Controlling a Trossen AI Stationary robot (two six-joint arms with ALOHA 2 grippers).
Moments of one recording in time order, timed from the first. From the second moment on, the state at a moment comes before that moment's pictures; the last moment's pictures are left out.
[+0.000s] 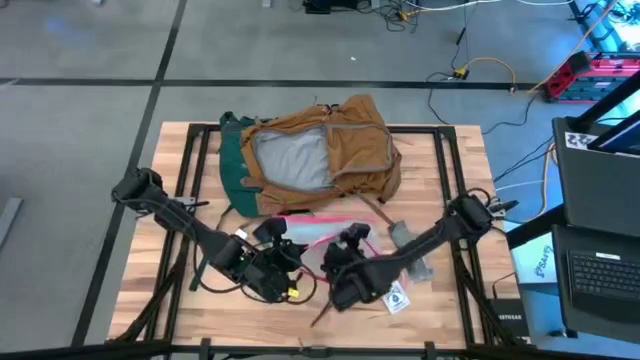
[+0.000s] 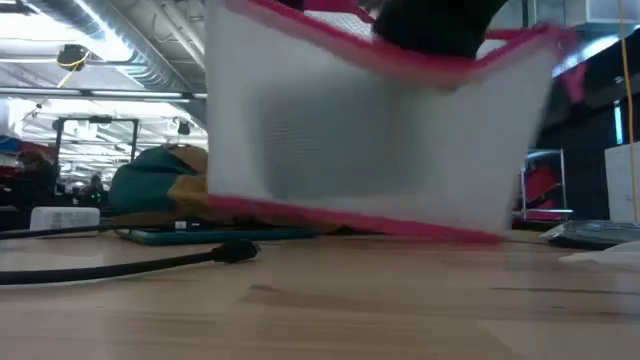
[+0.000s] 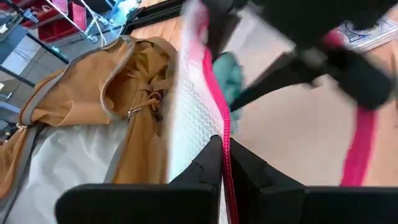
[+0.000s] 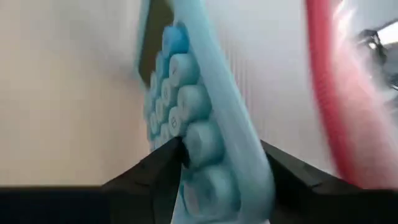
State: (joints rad) left arm -0.57 1.67 1.34 -0.56 -0.87 -0.29; right arm 0.55 2.04 1.59 -1.03 1.00 0.70
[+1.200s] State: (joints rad) left arm -0.57 1.67 1.28 -0.70 -0.87 -0.42; right arm 0.74 2.04 1.79 -1.13 0.73 0.81
